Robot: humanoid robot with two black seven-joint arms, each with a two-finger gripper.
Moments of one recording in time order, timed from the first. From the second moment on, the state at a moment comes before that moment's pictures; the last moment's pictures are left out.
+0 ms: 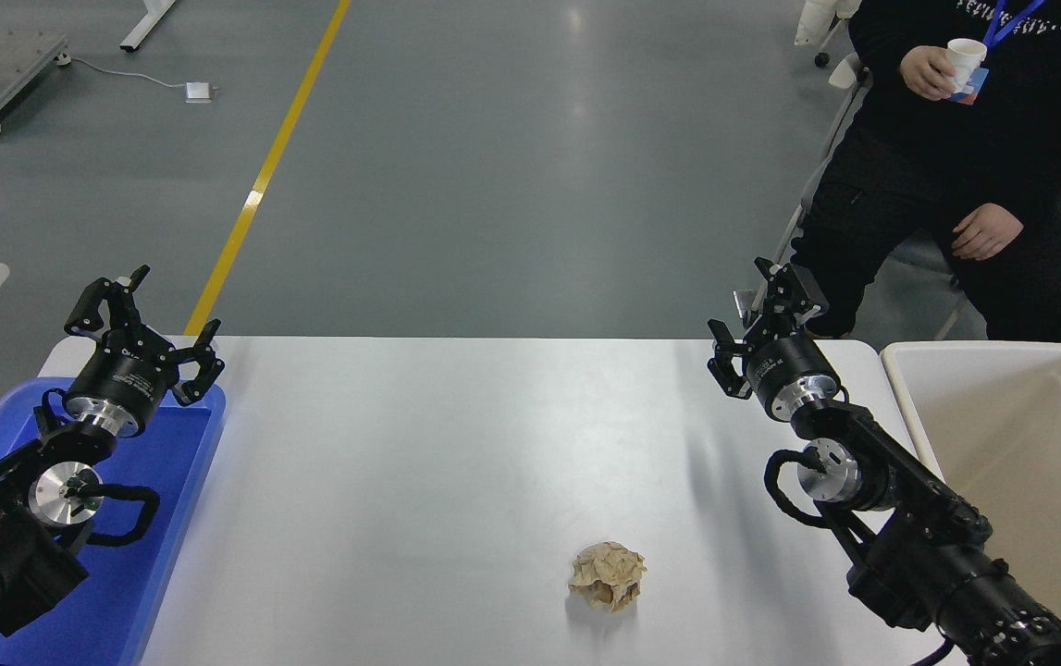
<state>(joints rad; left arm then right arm) -0.67 0.39 -0.64 -0.25 -0.12 -0.67 -0.44 0.60 -0.08 1.05 0.73 -0.50 -0.03 0.29</state>
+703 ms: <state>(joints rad) -0.67 0.39 -0.64 -0.25 -0.12 -0.67 -0.44 0.68 -0.51 0.50 1.03 -0.80 -0.09 0.28</state>
